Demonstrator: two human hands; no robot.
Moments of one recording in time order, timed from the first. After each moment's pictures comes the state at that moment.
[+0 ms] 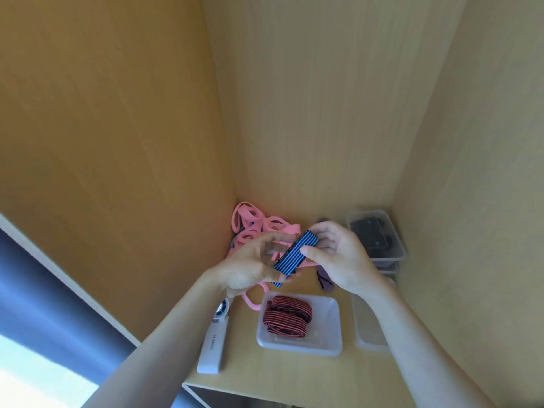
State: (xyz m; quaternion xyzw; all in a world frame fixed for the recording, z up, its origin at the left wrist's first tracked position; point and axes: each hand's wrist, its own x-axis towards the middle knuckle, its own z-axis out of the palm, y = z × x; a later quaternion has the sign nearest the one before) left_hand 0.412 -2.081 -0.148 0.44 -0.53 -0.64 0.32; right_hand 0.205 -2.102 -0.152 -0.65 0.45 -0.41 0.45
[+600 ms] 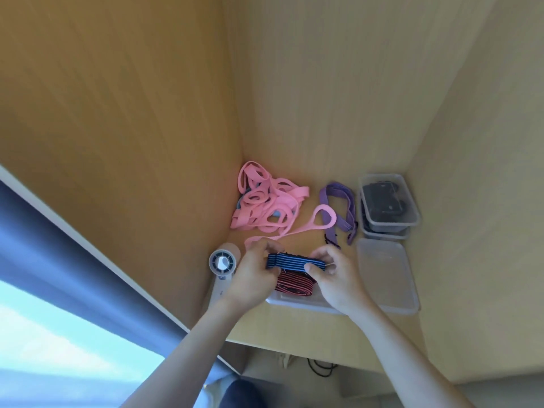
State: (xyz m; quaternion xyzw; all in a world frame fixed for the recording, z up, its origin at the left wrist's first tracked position) left_hand 0.402 -2.019 -0.228 0.63 -0.53 -0.43 0.37; right_hand 0.218 -2.049 -0.252 -0.61 0.56 -0.33 0.44
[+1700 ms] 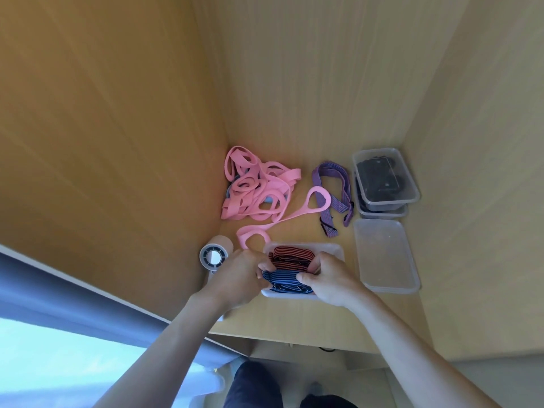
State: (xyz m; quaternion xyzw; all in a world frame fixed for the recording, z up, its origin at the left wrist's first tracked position) left_hand 0.429 -2.025 -0.248 0.64 -0.70 -0.31 0.11; right_hand 0.215 -2.048 -0.266 -0.62 0.65 -0.06 0.44
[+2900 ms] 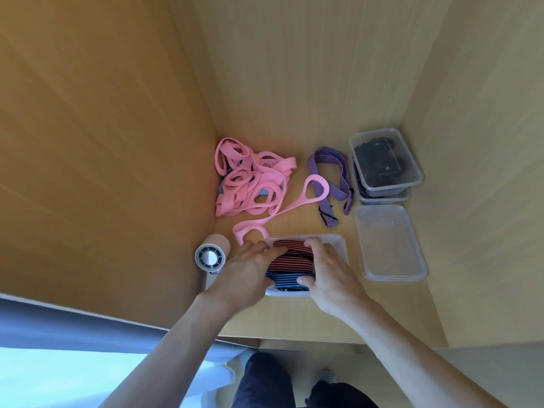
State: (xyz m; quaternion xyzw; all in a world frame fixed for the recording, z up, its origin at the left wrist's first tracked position) left_hand 0.417 -2.031 -0.255 0.59 -0.78 -0.20 0.01; right_hand 0.221 -2.030 -0.273 -0.69 0.63 -0.12 0.33
